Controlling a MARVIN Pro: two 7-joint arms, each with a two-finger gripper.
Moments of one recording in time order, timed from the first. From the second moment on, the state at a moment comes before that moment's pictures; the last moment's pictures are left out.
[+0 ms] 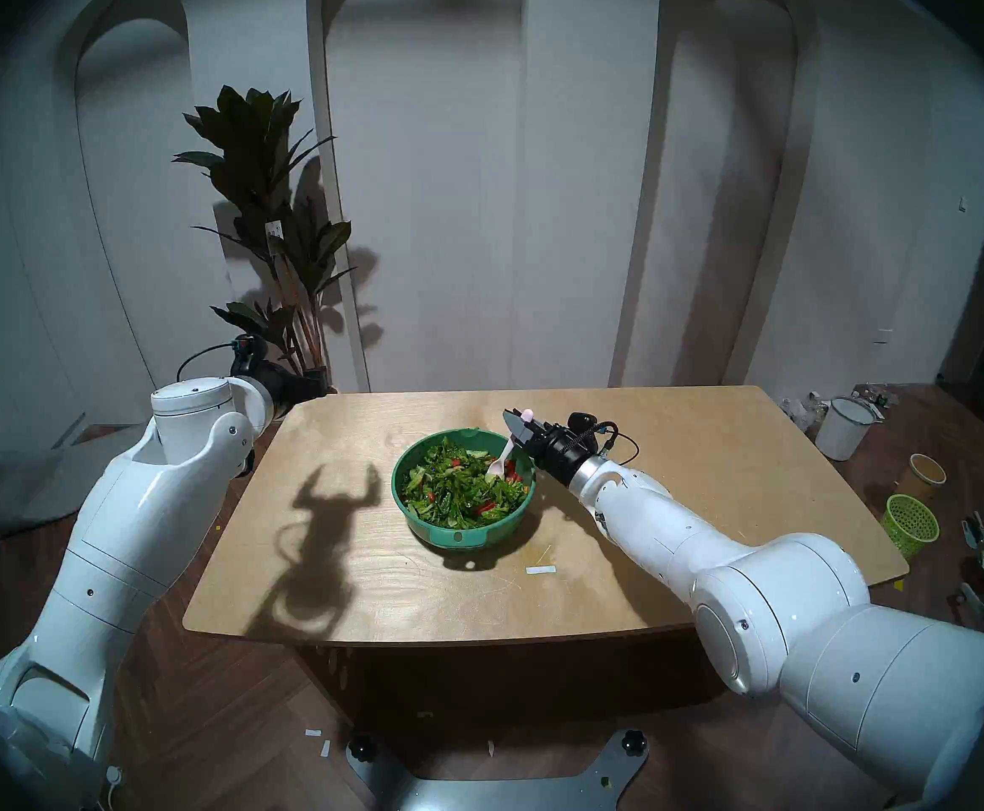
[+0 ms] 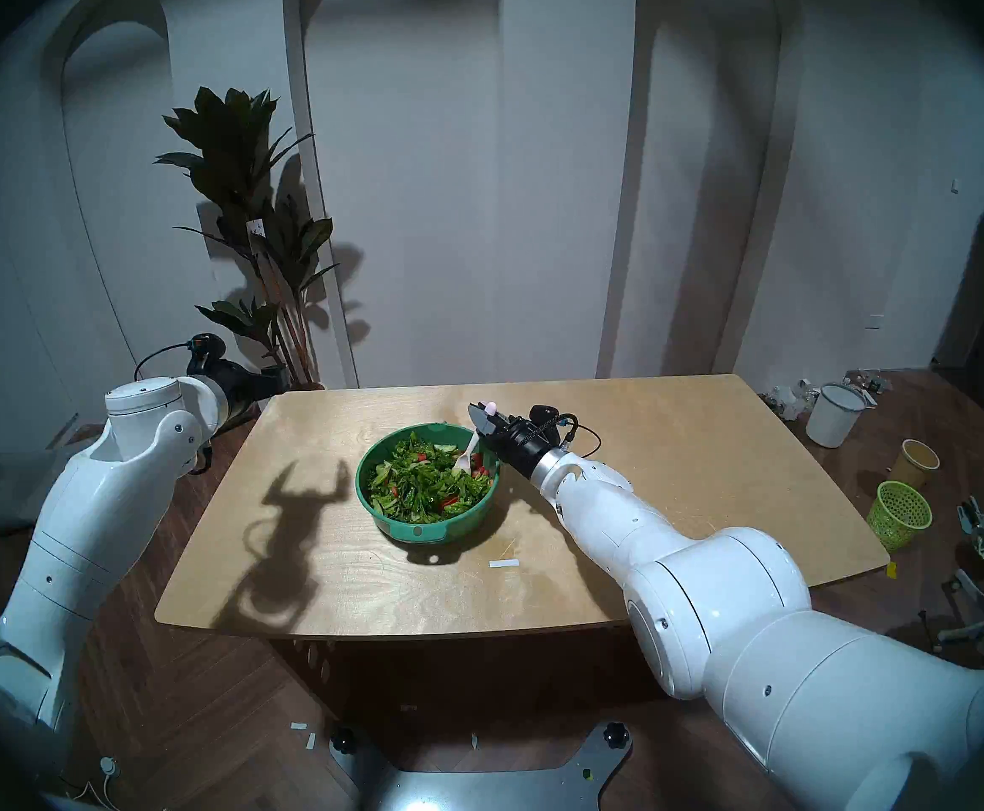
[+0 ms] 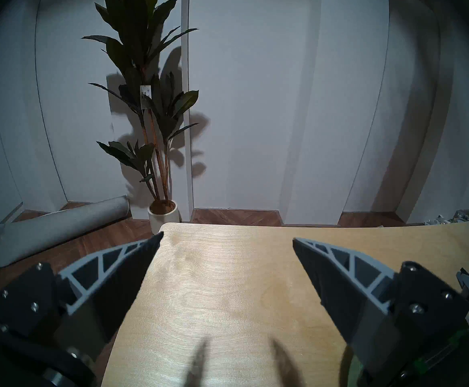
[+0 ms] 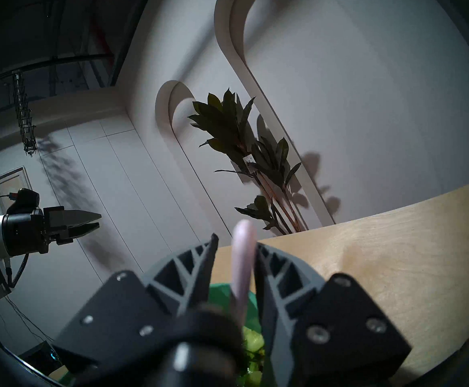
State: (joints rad) left arm 1.25 -0.89 -1.38 -1.67 -0.87 0.56 0.32; right arm -0.74 -1.55 1.29 -0.21 0.77 -0.24 0.96
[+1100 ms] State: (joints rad) left arm 1.25 -0.89 -1.38 -1.67 -0.87 0.56 0.32; right arm -0.70 -1.54 1.32 -0.16 0.78 -0.26 0.95
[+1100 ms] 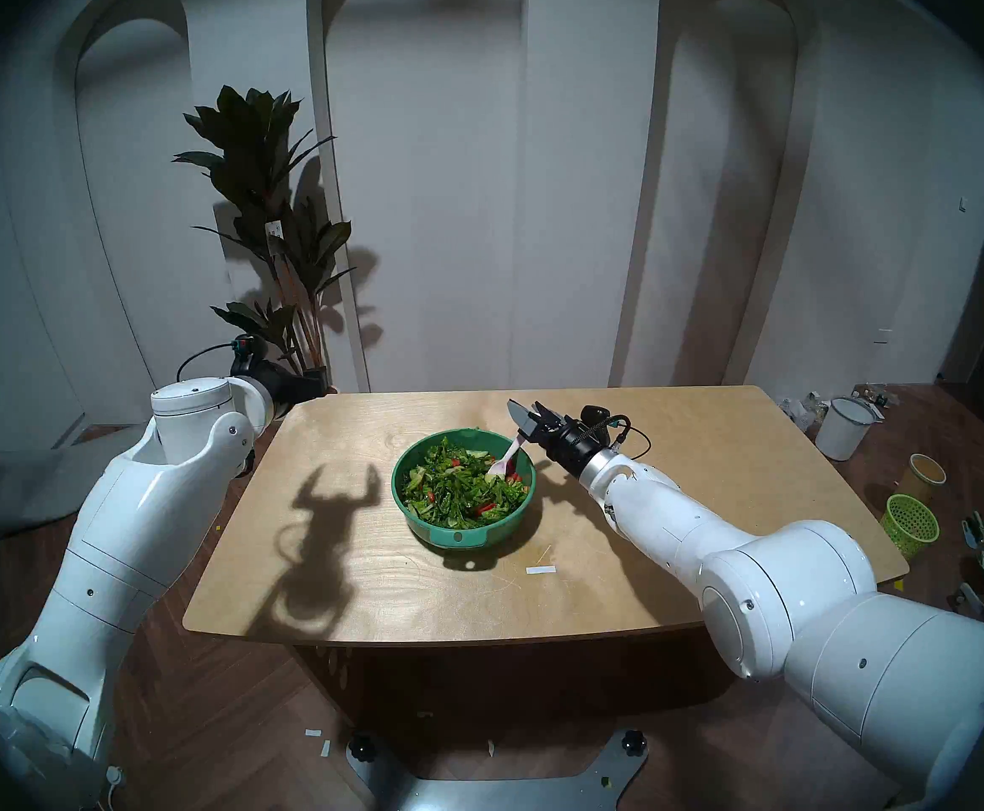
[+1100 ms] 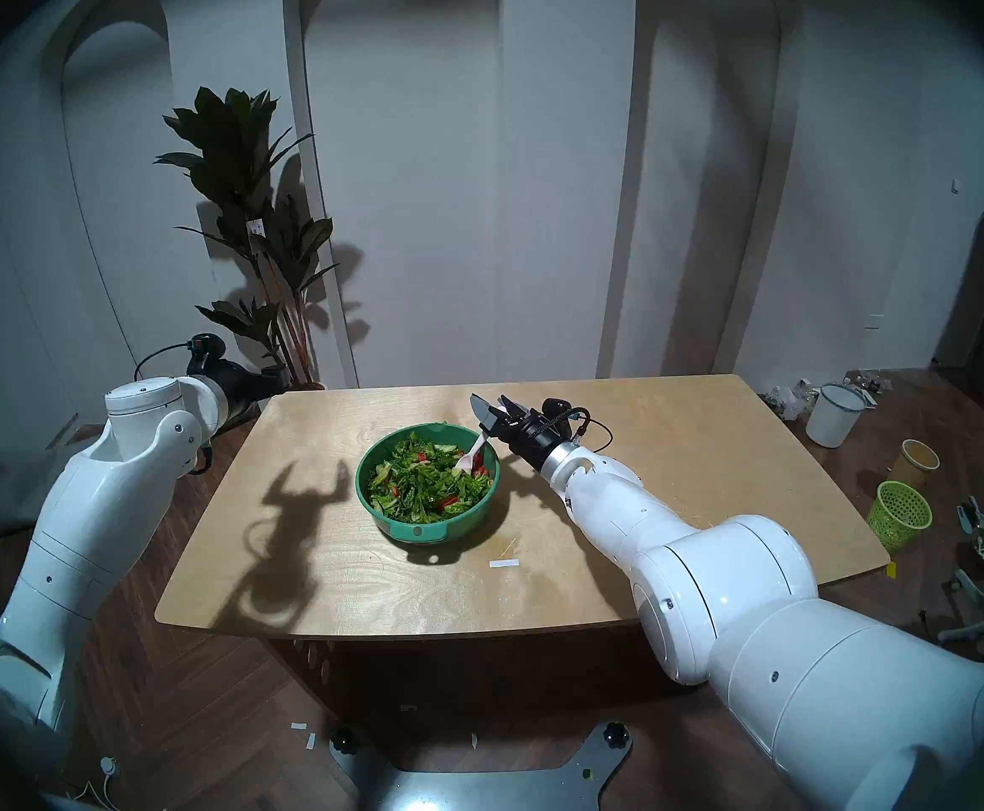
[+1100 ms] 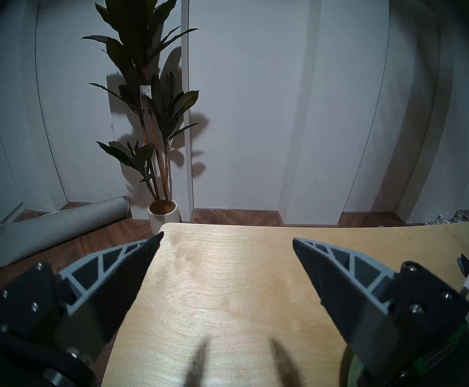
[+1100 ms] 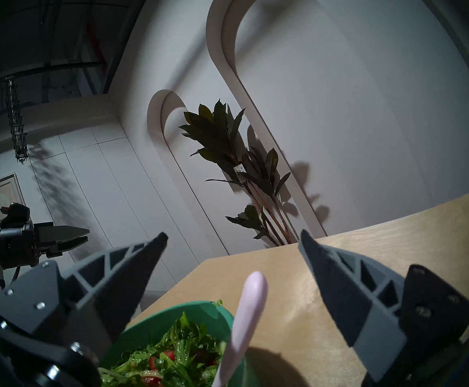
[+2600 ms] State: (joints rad) left arm 1.25 -0.89 -1.38 -1.66 -0.86 0.56 0.32; right arm -0.55 -1.54 1.32 -0.34 0.71 -0.50 0.75
